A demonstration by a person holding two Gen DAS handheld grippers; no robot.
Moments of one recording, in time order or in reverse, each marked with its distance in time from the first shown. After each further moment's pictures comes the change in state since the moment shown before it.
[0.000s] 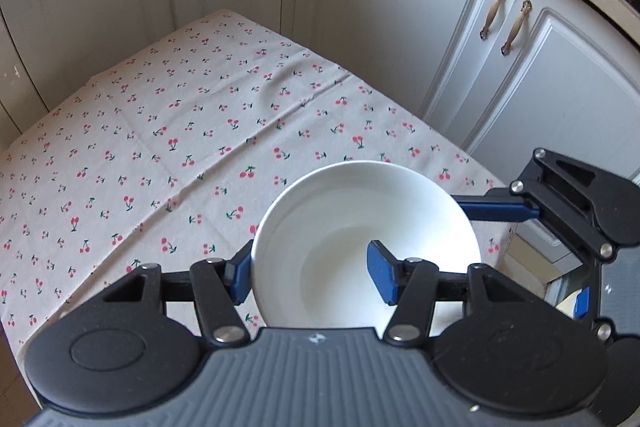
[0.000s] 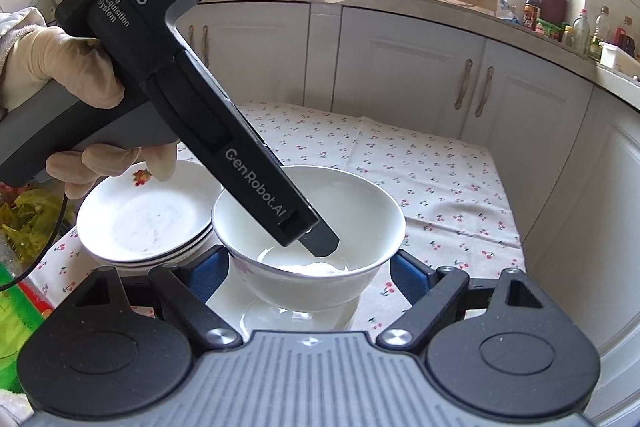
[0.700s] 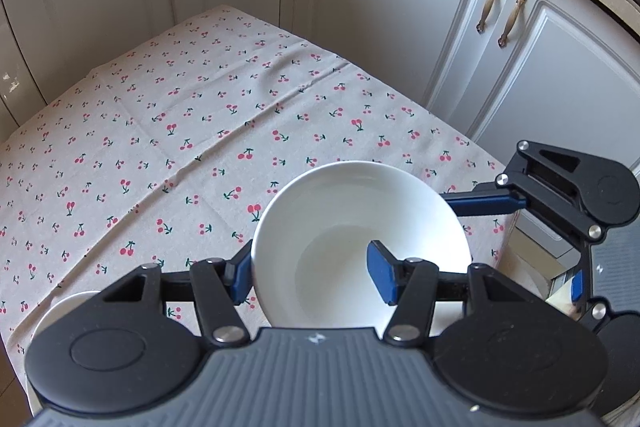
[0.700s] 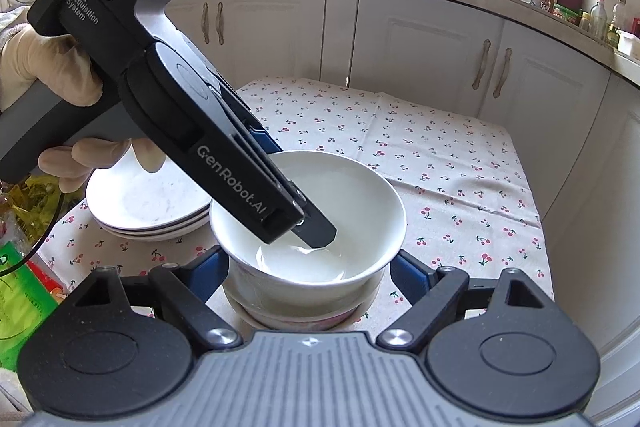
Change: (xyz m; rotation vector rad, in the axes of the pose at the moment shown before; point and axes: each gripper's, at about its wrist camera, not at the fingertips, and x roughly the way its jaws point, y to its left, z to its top) left arm 0.003 0.000 -0.019 0.003 -0.020 -0.006; right arm 0.010 0.010 -0.014 -0.013 0.059 0.037
